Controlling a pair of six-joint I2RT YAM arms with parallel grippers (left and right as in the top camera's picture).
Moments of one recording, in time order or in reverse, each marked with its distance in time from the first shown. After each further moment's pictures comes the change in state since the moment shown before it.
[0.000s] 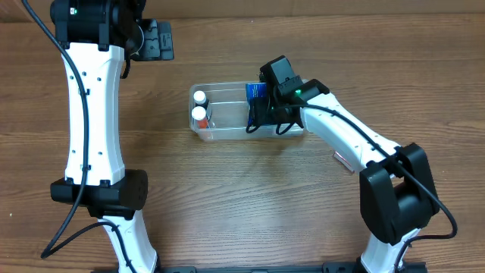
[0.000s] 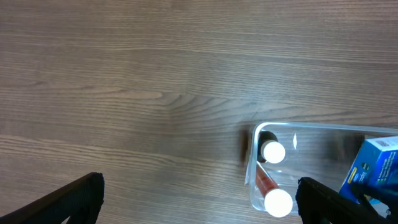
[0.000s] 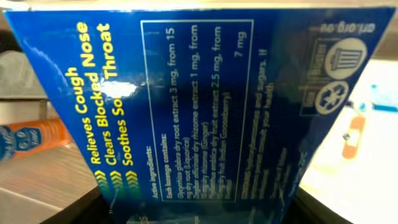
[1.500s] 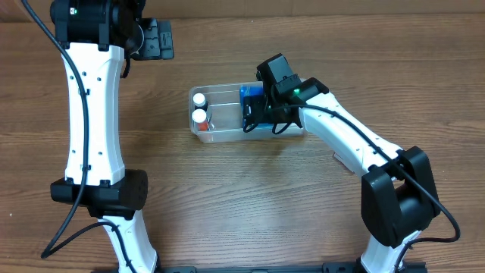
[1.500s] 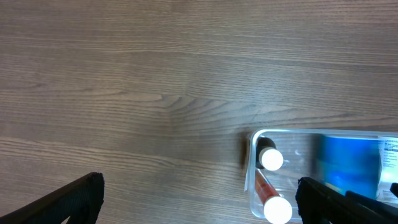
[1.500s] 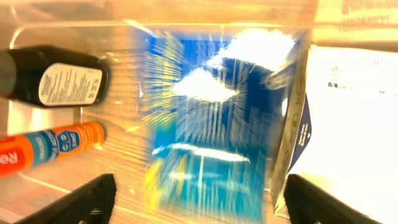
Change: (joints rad) left arm 0.000 0.000 0.000 0.008 0.000 0.000; right arm 0.018 -0.014 0.029 -0.032 -0.037 0.041
